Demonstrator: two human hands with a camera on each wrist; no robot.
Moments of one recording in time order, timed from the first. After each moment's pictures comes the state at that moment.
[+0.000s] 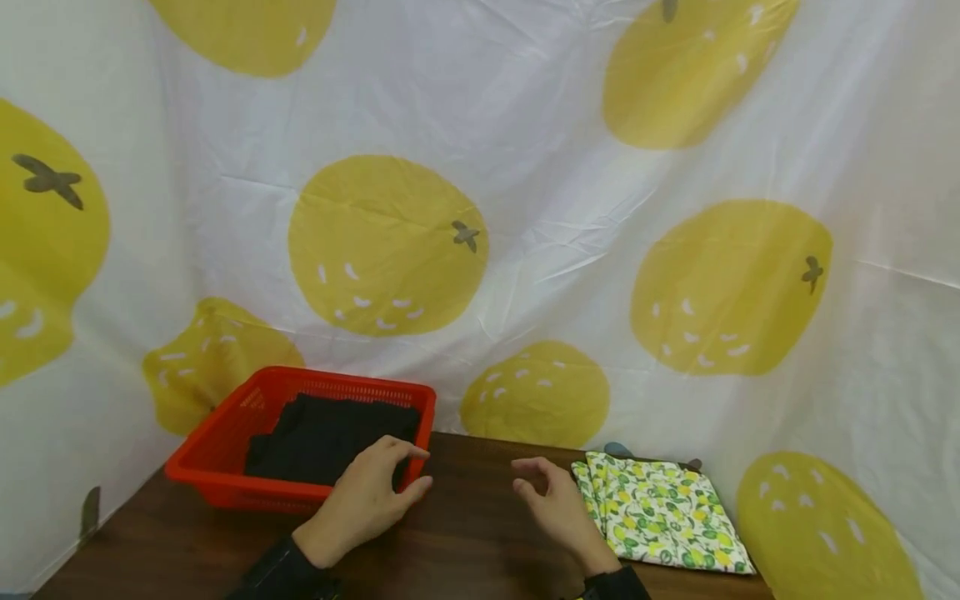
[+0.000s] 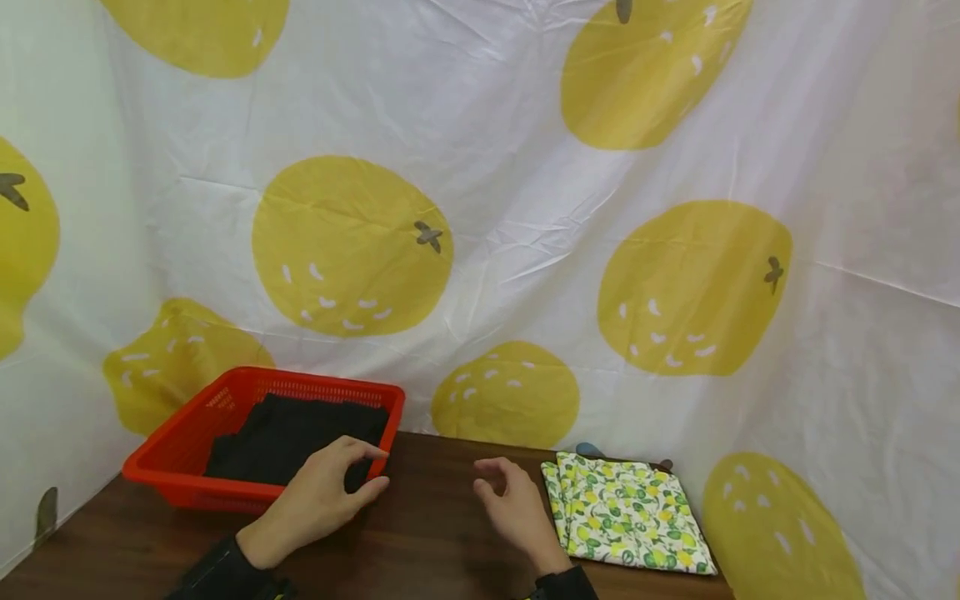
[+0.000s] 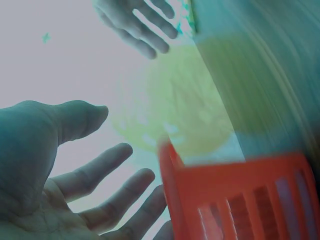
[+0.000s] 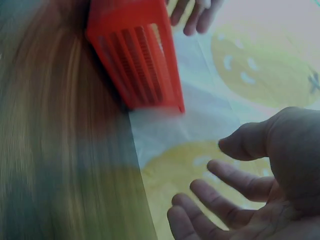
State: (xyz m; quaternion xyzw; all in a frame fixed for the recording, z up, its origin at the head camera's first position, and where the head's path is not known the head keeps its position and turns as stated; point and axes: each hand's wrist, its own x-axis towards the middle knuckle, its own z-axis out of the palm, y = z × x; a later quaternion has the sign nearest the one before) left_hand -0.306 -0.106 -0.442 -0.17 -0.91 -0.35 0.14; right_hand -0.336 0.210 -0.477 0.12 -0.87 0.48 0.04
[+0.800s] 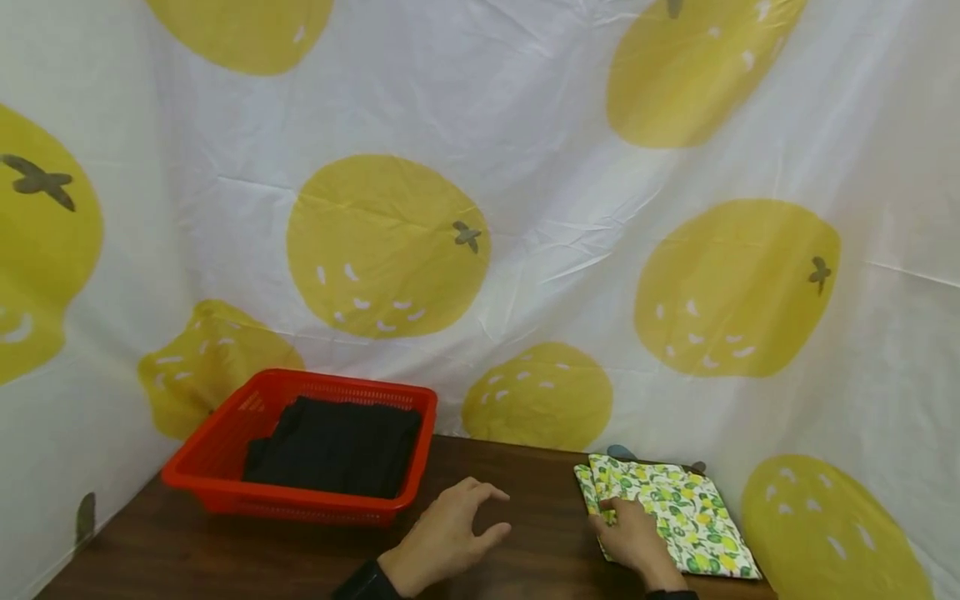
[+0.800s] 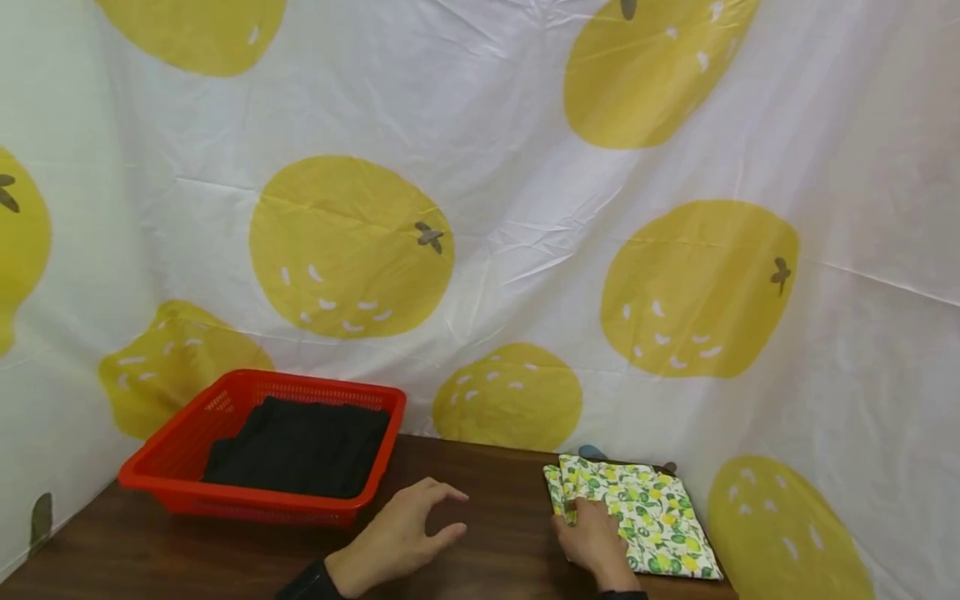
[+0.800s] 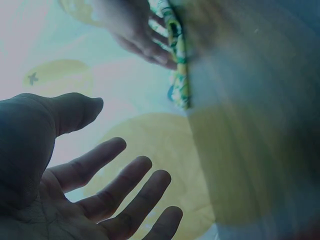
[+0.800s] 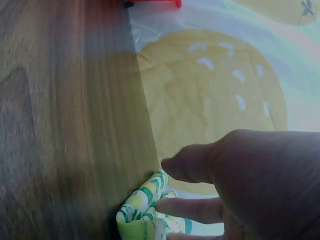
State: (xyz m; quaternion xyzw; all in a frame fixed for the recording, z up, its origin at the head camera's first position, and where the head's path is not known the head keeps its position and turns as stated) left_hand -0.311 -0.022 -0.480 -0.29 -0.88 -0.38 0.04; right_hand -0.342 0.308 -0.503 -0.04 -0.97 0.25 -0.01
